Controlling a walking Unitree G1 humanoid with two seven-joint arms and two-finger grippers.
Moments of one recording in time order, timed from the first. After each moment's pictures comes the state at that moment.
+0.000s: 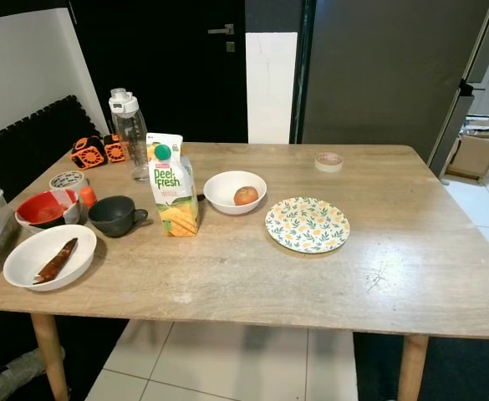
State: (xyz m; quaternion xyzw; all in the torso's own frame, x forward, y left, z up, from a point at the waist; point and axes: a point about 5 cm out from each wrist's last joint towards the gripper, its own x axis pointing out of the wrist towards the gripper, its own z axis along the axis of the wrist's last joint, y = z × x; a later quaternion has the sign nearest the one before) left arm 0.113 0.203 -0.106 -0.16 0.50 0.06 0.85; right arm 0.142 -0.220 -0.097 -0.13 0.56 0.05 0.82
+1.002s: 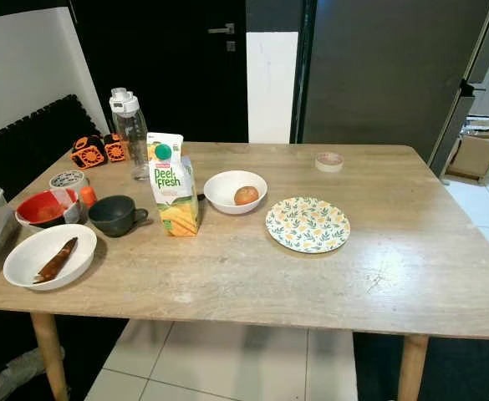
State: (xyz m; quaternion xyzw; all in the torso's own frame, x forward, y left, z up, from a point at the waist) left arm 0.111 0.201 -0.107 -0.14 0.51 0.06 0.85; right arm 0.141 -0.220 -0.097 -0.14 0.56 0.05 0.81
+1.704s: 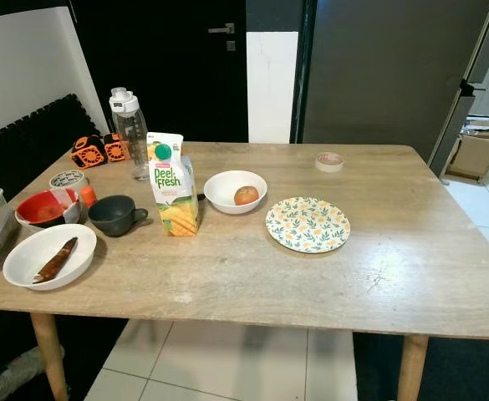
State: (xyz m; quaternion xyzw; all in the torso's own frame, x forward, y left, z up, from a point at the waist) left arm 0.111 0.202 -0.107 -0.14 0.51 0.05 0.85; right arm 0.141 -0.222 -0.097 -0.15 0.56 0.06 0.81
